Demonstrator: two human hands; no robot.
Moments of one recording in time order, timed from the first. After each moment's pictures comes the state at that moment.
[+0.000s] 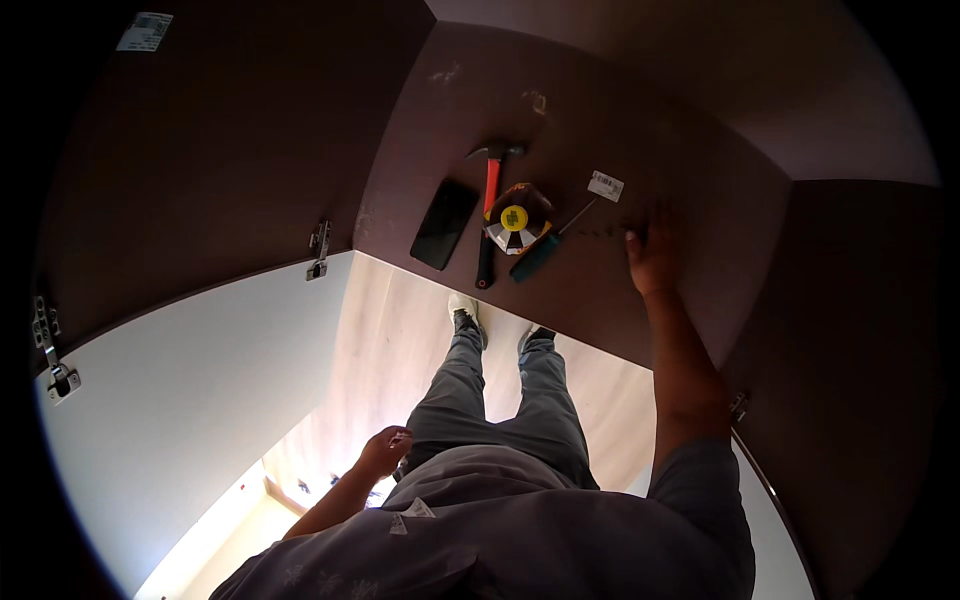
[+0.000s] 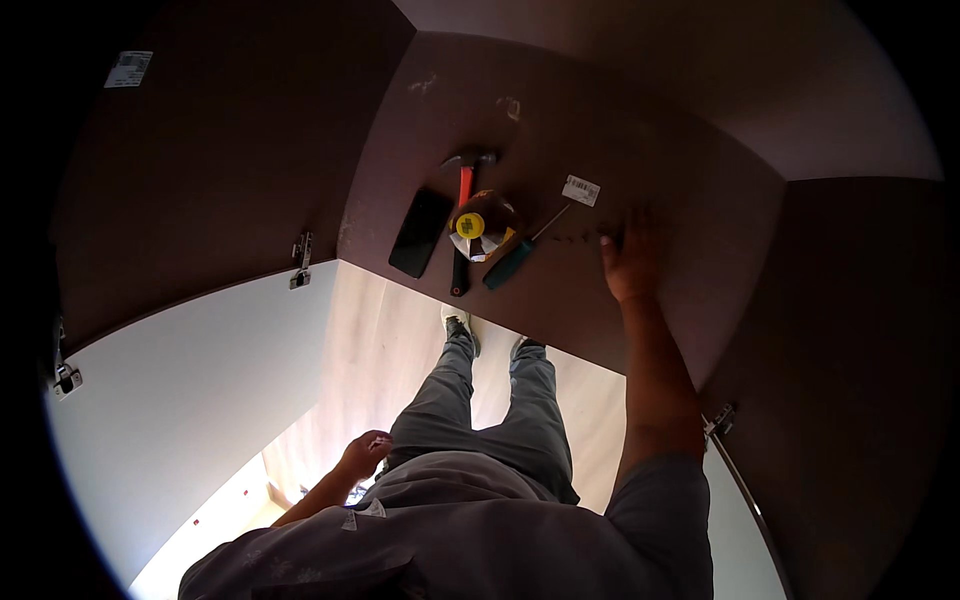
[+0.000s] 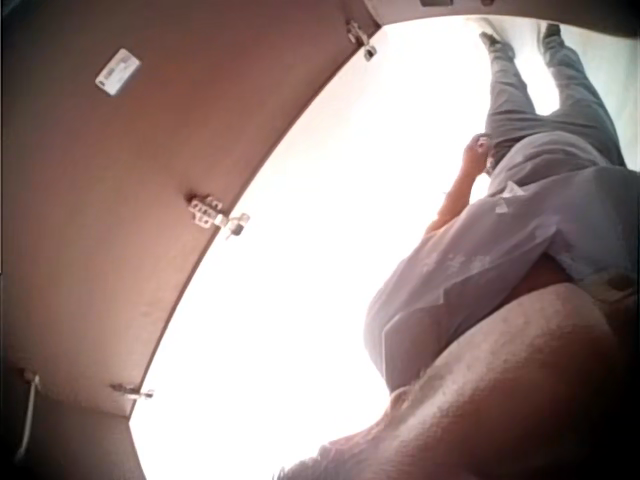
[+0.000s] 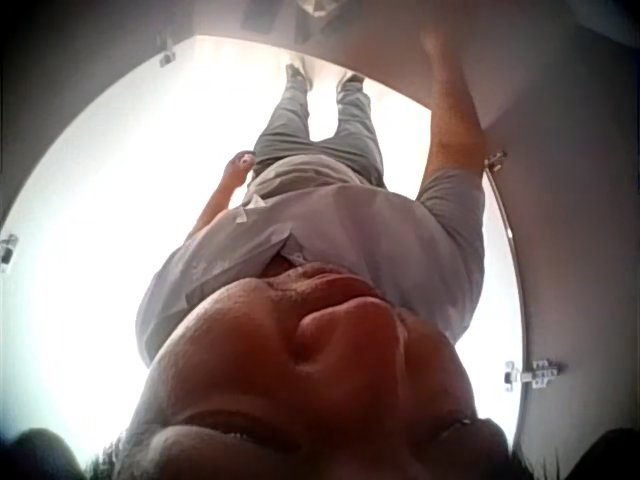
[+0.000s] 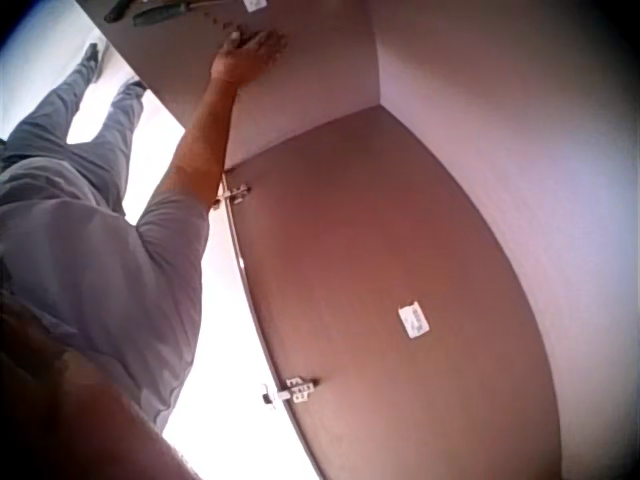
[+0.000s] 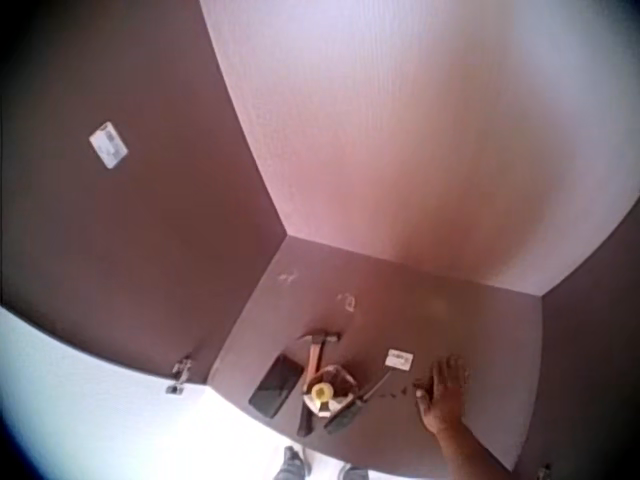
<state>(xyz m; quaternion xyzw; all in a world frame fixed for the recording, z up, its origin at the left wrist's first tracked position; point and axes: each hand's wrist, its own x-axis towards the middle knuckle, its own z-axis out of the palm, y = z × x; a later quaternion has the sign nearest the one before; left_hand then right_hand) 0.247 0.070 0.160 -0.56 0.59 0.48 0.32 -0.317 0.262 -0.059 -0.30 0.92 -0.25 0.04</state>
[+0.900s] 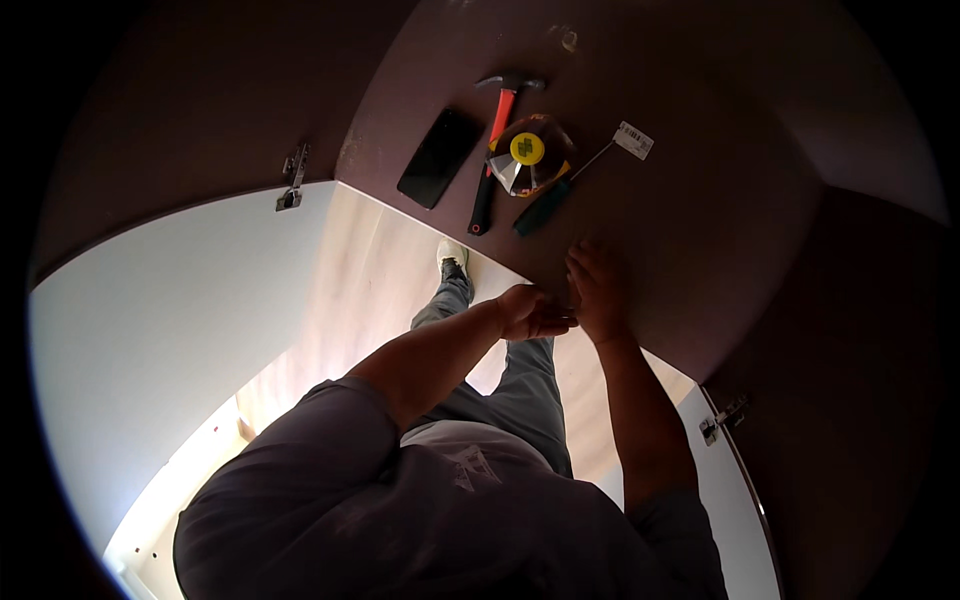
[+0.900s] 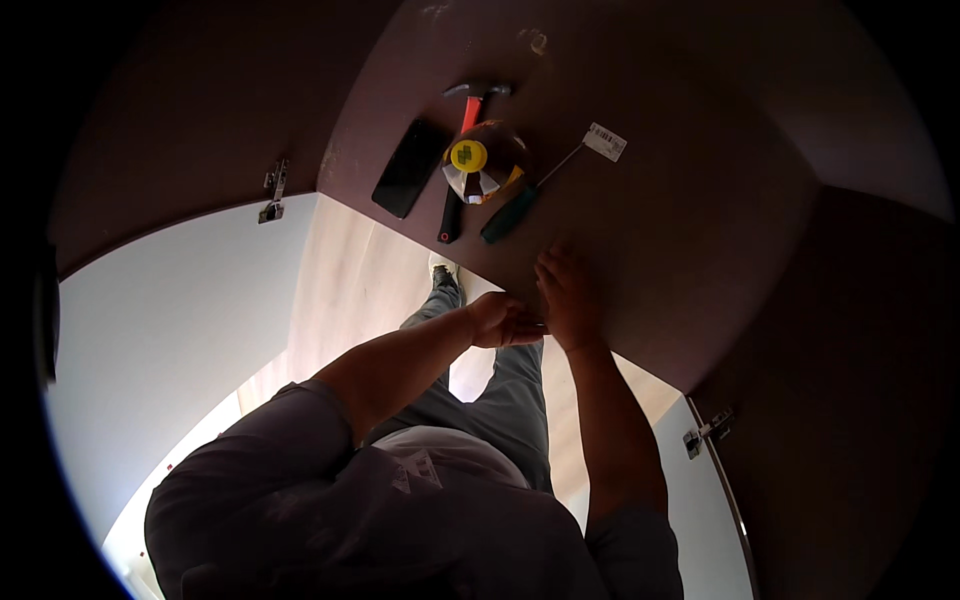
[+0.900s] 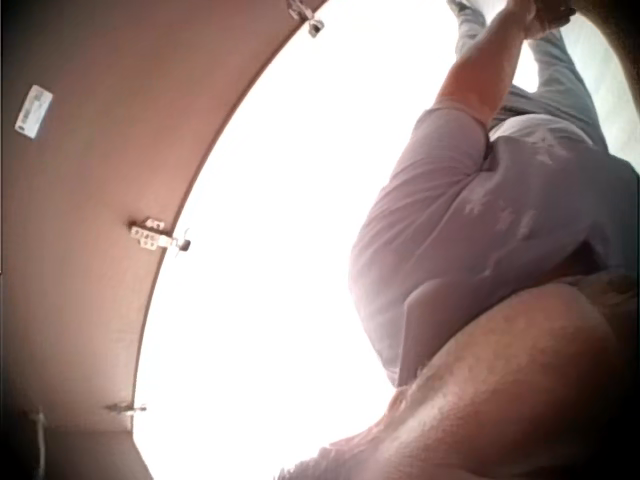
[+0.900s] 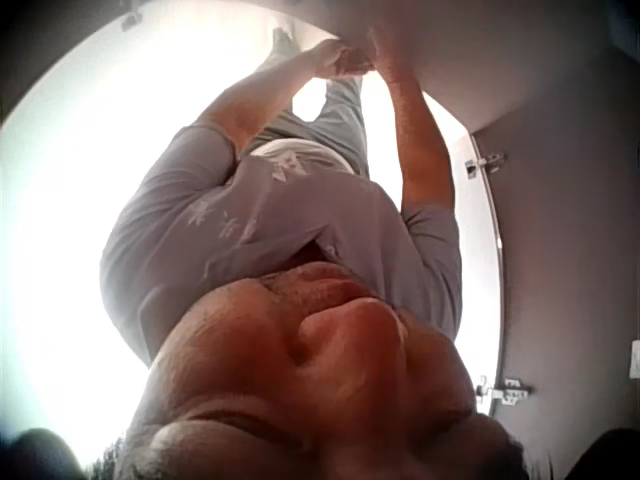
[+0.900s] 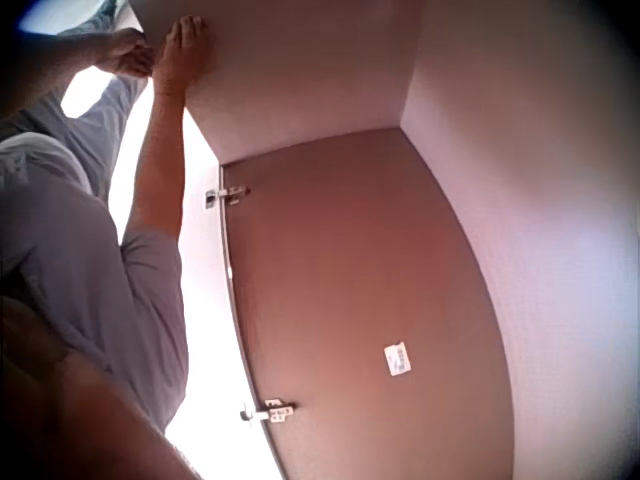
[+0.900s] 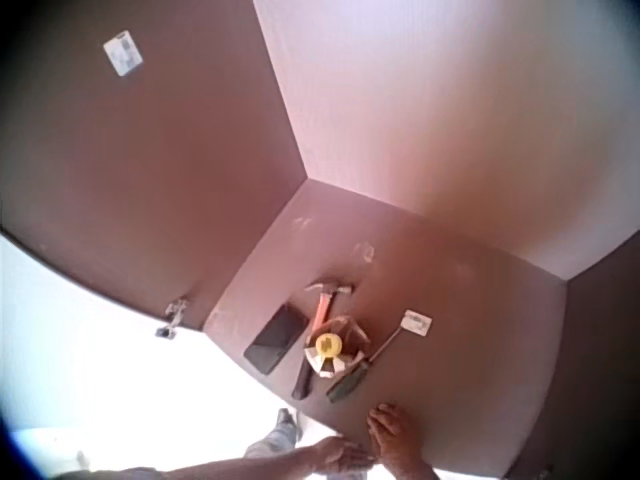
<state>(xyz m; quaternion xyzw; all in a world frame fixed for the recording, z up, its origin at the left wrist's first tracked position) -0.032 0.143 -0.072 -0.46 0.05 0.84 0.28 -0.177 0.273 -0.056 -0.50 0.78 -0.35 0.11</state>
